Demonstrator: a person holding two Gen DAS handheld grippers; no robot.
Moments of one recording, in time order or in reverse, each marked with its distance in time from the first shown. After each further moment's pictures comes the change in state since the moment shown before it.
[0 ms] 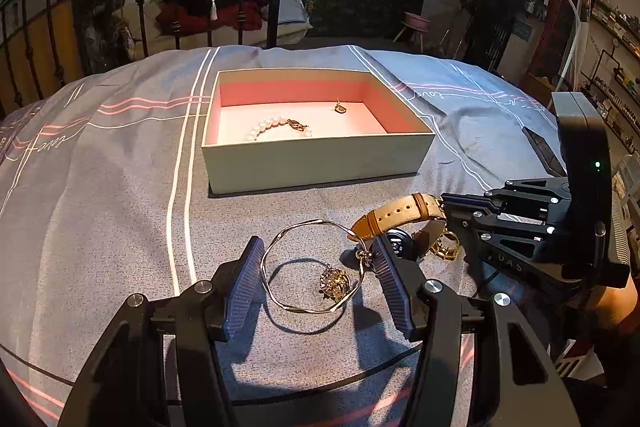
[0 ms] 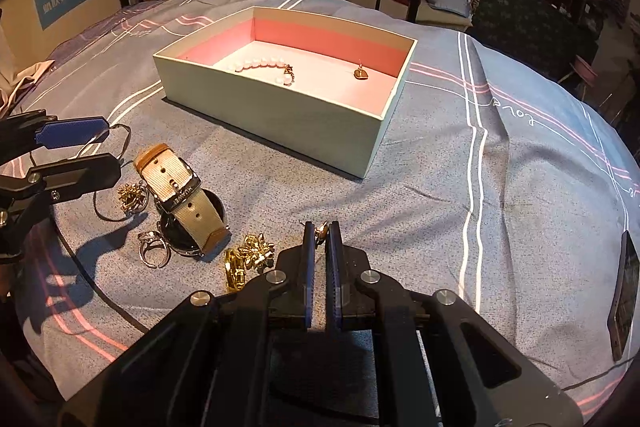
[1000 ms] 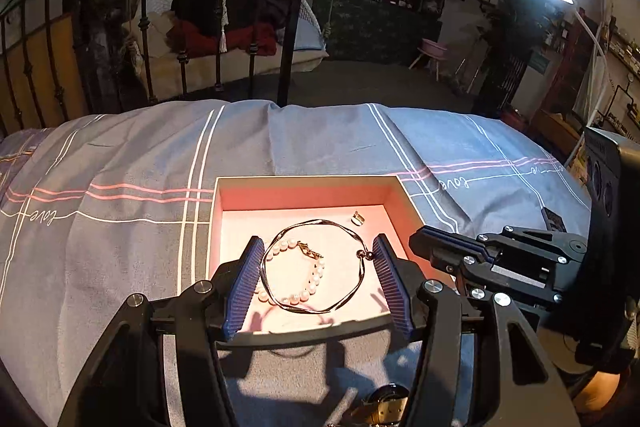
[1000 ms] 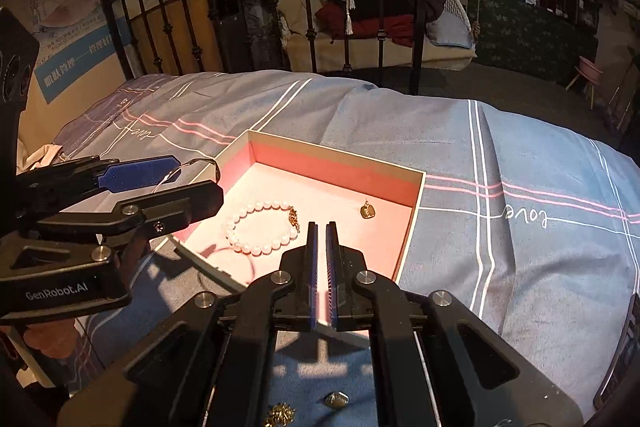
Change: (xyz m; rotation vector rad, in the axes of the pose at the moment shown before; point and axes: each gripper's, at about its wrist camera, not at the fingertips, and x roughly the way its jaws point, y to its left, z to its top) left arm 0.036 0.012 0.116 -0.070 -0.049 0.033; right arm 0.001 -0.014 0.109 0.097 -0.145 0.084
